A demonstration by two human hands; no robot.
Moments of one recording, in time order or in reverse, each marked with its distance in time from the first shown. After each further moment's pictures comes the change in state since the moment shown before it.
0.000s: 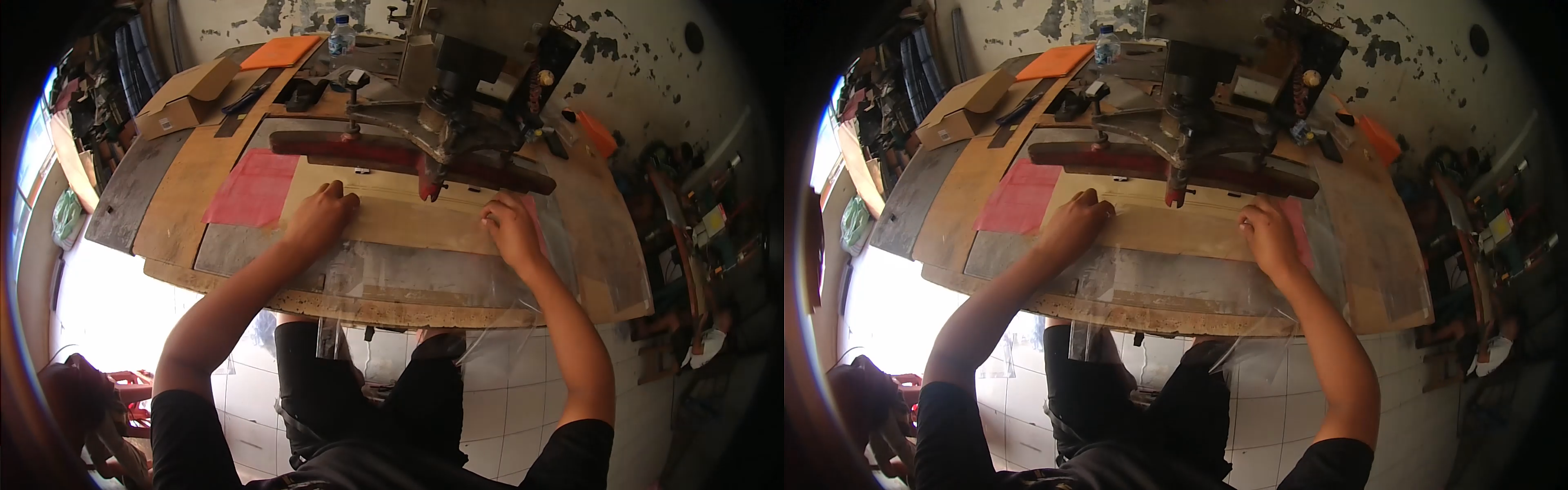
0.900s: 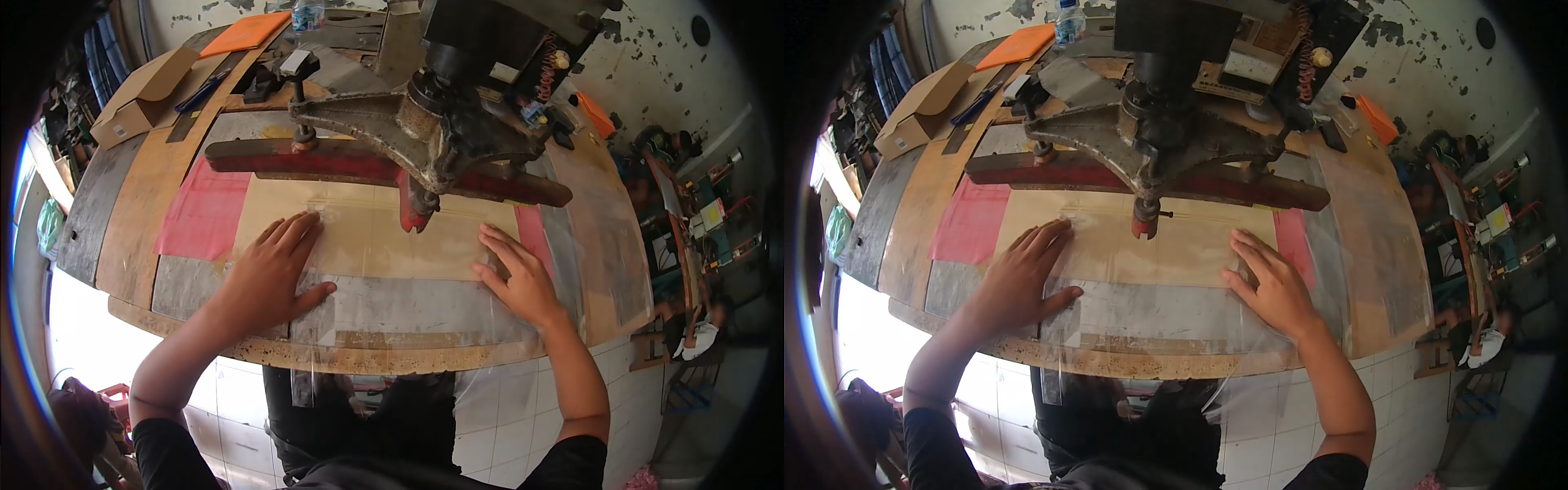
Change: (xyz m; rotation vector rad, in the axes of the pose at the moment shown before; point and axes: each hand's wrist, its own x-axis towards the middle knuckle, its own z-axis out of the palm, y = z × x) left_hand -0.015 0.009 -0.033 -0.002 -0.253 0.110; right_hand -0.029 0.012 -0.005 0.113 -0.185 -0.024
